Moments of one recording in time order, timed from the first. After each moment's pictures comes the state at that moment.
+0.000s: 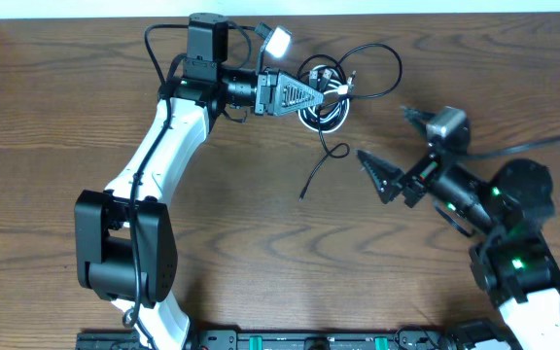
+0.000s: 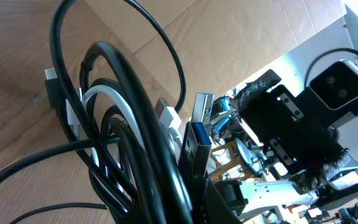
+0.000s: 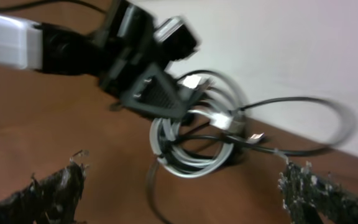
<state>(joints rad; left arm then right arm) -0.20 1.87 1.47 -0.23 1.48 -0.25 0.23 0.88 0.71 0.07 -0.59 0.10</state>
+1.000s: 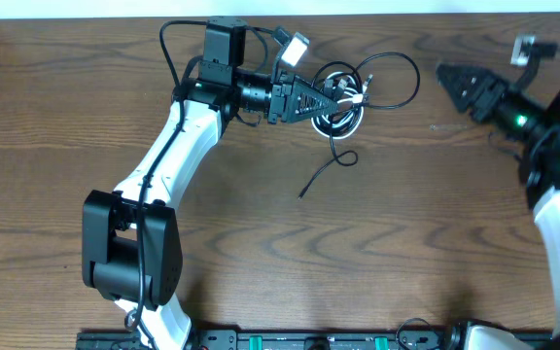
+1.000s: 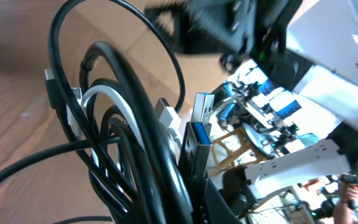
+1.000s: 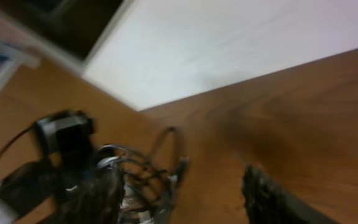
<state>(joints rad) -0.26 1.87 1.47 -0.24 1.46 -0.12 -0.20 1.35 1.05 0.01 -0.94 0.61</state>
